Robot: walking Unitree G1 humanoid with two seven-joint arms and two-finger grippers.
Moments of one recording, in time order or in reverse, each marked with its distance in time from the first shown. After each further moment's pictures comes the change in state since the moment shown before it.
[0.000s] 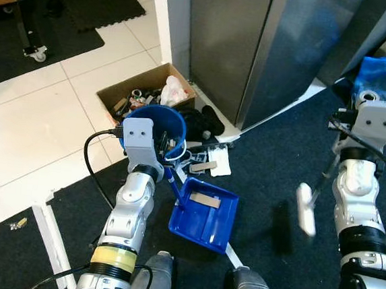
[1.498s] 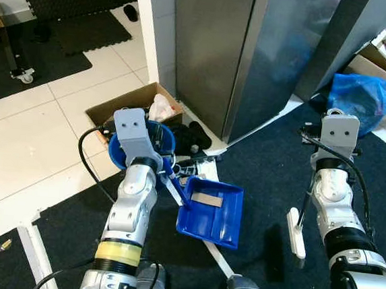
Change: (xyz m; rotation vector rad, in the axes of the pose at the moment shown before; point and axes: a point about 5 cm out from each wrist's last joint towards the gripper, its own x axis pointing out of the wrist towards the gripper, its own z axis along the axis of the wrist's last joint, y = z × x) left arm 0.006 -0.004 0.018 -0.102 -0.038 0.093; right arm -0.010 0.033 -0.019 -0.031 0.082 0.123
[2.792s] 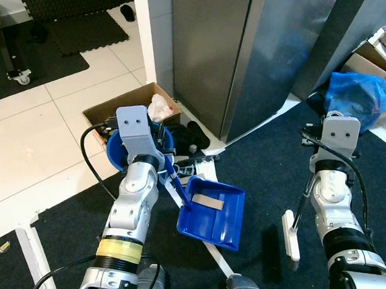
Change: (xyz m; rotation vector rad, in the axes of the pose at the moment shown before) left arm -0.001 -0.008 -0.004 0.023 0.025 -0.053; right arm -0.002 0.002 -0.004 0.032 0.022 -0.004
